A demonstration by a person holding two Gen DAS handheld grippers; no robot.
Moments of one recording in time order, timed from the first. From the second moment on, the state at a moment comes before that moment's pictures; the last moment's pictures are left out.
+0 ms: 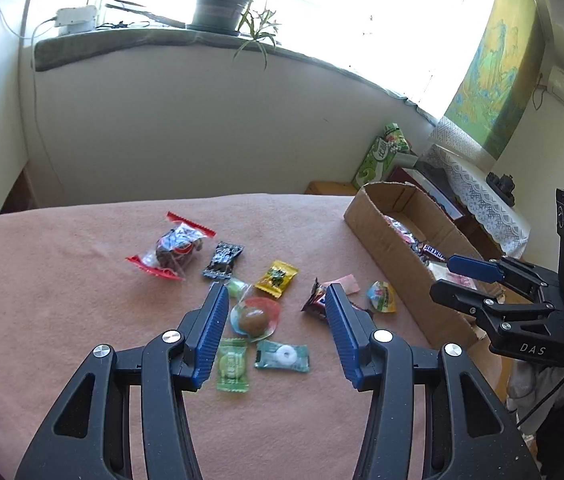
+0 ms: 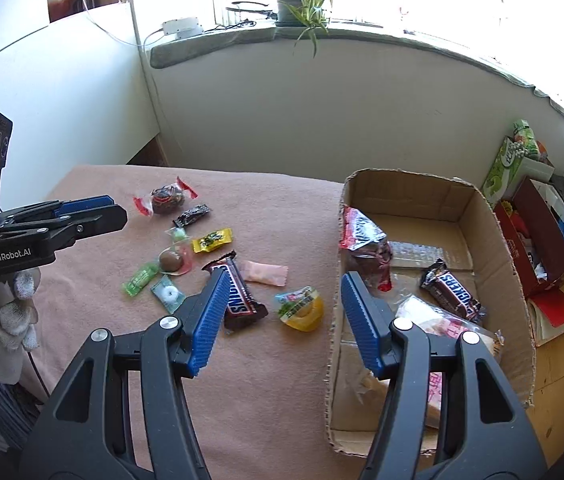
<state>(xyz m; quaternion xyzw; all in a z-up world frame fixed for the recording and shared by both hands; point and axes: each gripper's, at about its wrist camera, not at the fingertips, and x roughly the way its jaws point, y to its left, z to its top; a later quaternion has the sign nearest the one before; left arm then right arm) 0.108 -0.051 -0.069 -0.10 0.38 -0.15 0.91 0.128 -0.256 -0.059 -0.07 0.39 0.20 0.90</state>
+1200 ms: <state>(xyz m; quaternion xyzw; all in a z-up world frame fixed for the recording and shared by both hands) 0.104 -0.060 -0.138 0.02 0.44 -0.14 0.89 0.186 -0.158 -0.149 -0.20 0.53 0.22 0.80</state>
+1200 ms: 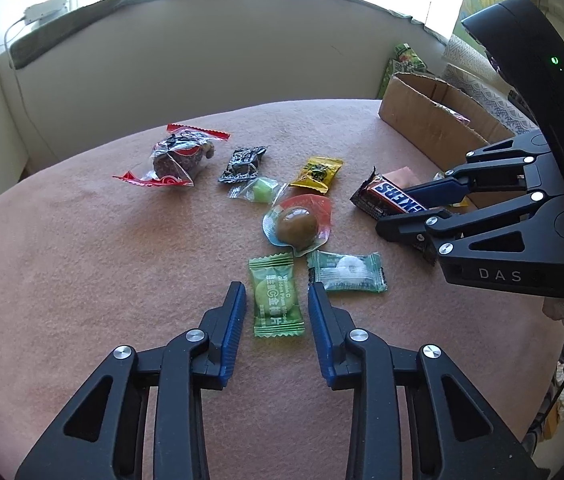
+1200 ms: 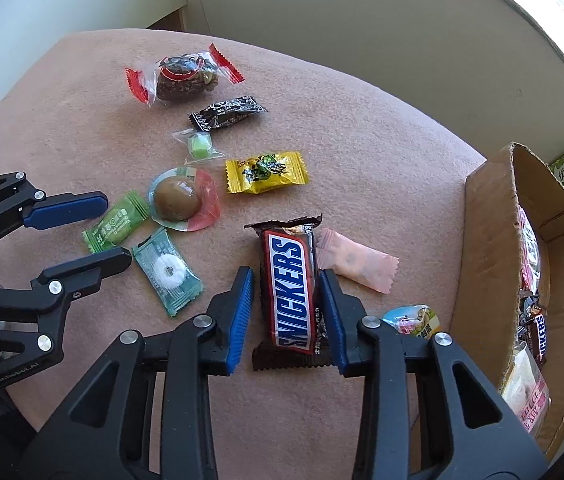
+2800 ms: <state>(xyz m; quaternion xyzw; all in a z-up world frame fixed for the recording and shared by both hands) 0.123 -0.146 -0.055 -0.02 0.37 -0.24 0.90 0.203 -0.323 -0.045 -0.07 0.45 0.14 0.88</state>
